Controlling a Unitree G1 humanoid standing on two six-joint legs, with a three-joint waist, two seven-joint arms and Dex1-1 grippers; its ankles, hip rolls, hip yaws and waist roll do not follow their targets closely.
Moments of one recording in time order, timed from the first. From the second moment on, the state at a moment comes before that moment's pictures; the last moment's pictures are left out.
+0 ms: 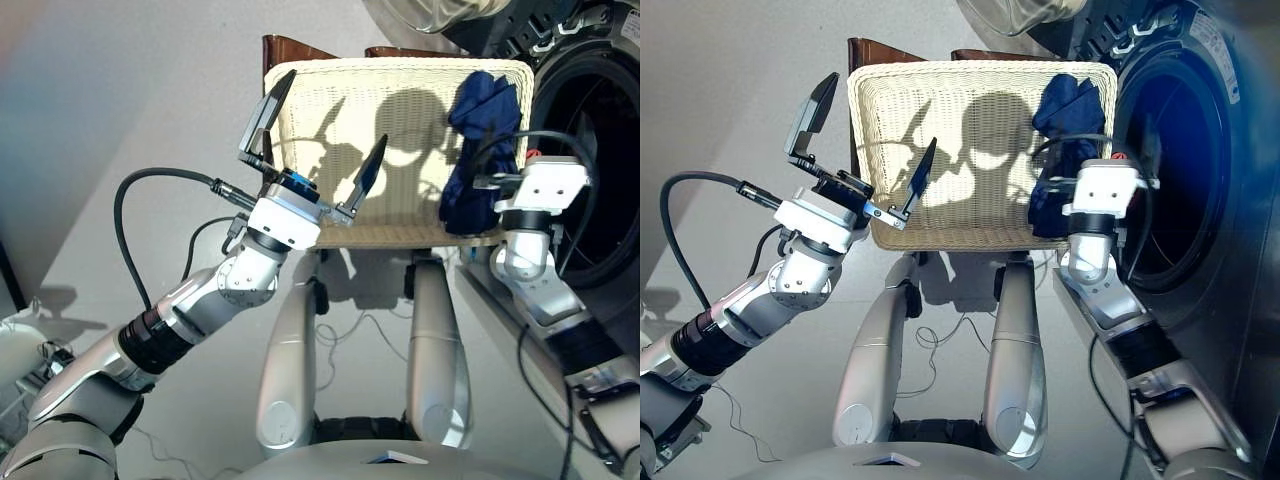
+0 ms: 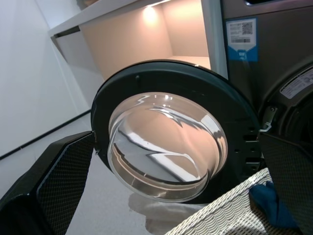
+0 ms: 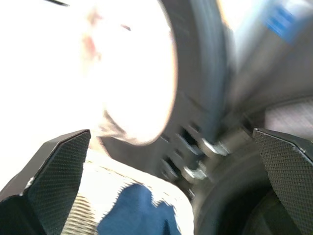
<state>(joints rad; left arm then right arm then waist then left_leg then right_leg) -0.55 0.75 -0.69 -0.31 -0.03 -0.39 0.48 -0.44 -0.73 0.43 0.09 -0.02 -0.38 -0.64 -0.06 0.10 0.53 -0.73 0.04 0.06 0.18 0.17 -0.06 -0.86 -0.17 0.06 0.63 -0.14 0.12</state>
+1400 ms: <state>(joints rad) -0.60 0.68 -0.70 -0.31 -0.14 -0.39 0.43 -0.88 -0.57 0.51 1.07 0.30 -0.25 -0.53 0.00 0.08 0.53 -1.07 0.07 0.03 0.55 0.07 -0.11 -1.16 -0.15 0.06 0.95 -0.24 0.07</state>
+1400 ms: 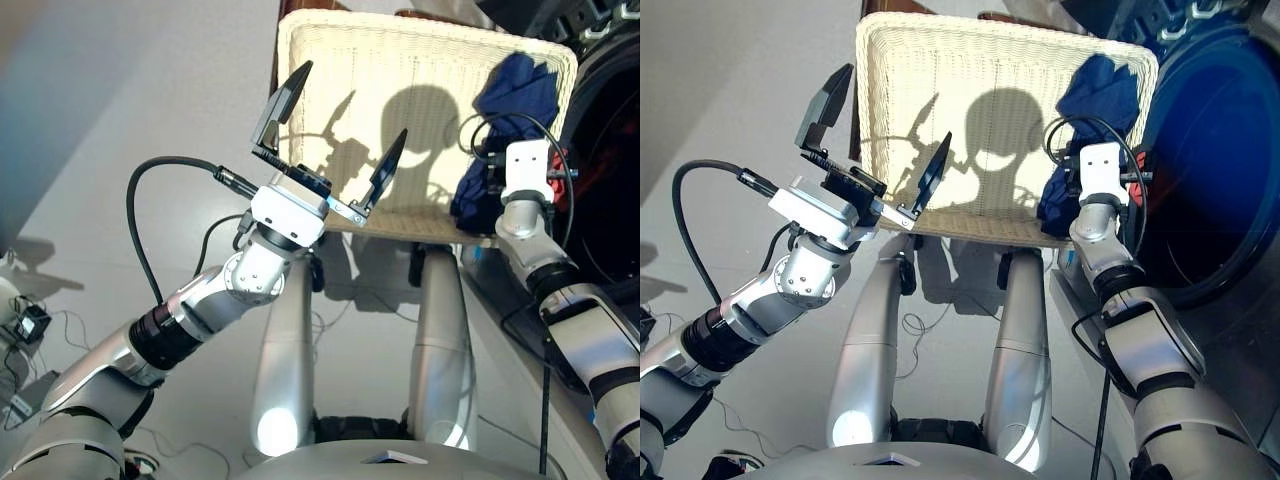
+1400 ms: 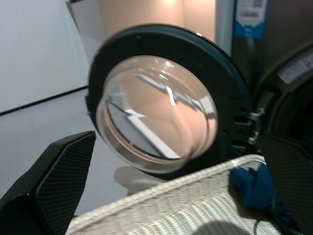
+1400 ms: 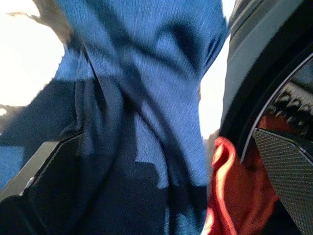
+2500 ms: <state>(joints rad) -0.60 0.67 -0.69 -0.30 -0.17 -0.38 0.43 -0.93 -0.51 0.52 1.10 0.29 -0.27 -0.53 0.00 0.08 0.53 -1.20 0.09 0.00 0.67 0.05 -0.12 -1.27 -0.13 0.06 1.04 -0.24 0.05</state>
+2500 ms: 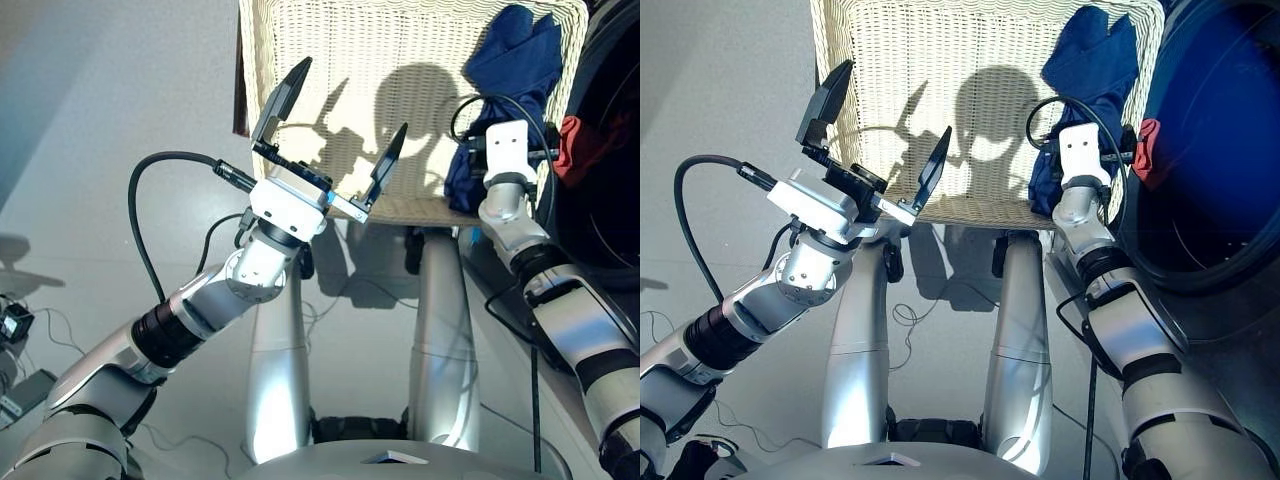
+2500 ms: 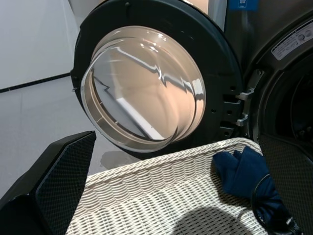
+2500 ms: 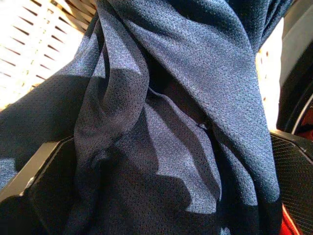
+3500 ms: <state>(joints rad) -0.57 0.69 -0.65 -0.30 -0.18 -0.36 0.45 -0.71 -0.51 0.50 0.71 0.32 -0.27 -0.49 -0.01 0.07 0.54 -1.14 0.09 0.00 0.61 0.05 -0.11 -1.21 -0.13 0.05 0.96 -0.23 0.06</state>
